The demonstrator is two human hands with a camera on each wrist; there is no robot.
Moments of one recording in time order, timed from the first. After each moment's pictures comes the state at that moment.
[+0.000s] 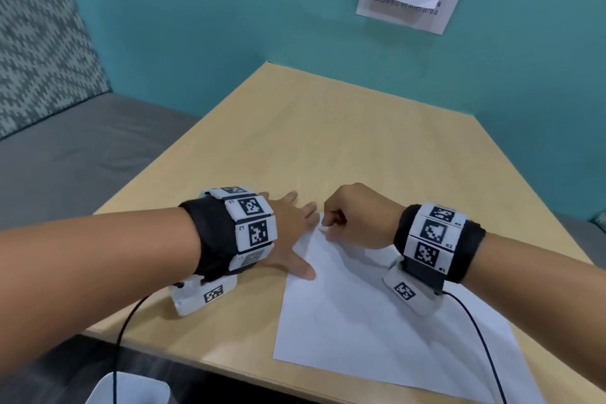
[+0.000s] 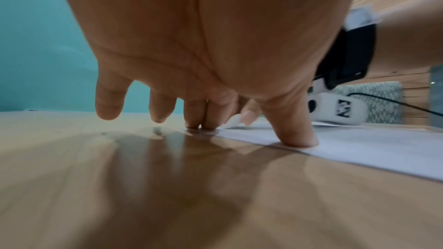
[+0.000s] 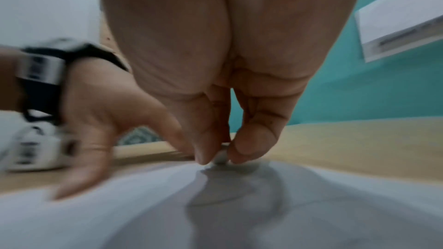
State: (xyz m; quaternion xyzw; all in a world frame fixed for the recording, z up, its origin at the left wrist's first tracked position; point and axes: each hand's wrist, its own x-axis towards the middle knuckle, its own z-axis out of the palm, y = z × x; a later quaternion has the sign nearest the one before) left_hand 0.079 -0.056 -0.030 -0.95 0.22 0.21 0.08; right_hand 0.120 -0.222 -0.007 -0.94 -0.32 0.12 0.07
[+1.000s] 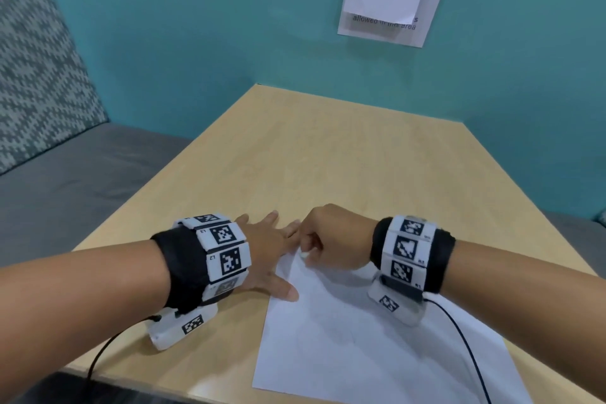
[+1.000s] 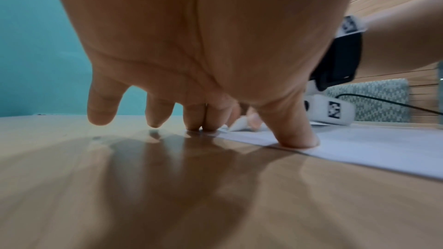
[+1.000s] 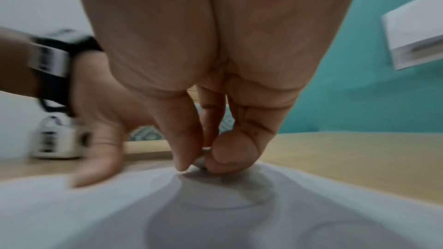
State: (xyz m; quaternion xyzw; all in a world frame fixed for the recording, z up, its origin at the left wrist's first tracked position) left_hand 0.076 -0.057 -0.022 -0.94 0.20 0.27 0.04; right_hand 0.122 -0.220 -0.010 -0.91 -0.37 0.16 0.07
